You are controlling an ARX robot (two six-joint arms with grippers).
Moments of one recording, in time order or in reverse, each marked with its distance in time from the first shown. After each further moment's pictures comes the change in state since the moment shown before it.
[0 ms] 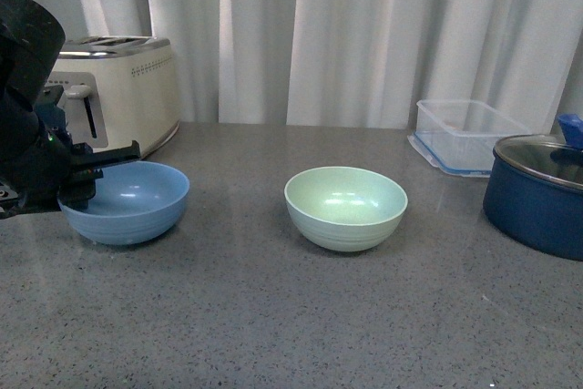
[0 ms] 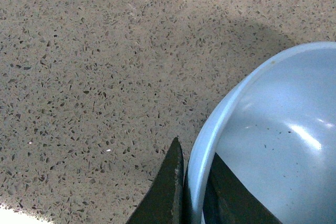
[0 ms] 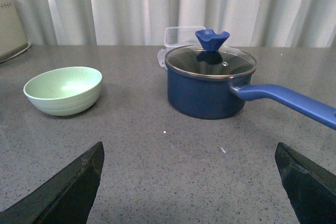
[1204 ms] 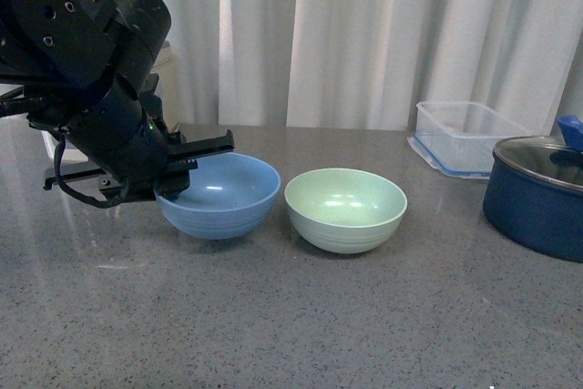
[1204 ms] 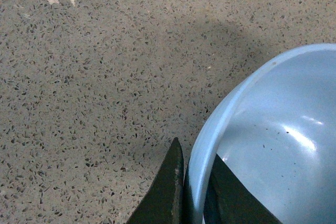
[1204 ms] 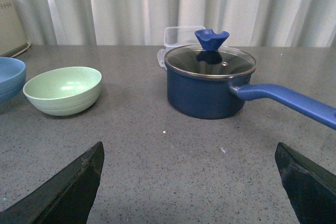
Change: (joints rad) left arm -0.181 0.019 0.071 -0.019 0.012 -0.048; right arm 0.000 0.000 0.000 0.000 0.000 0.000
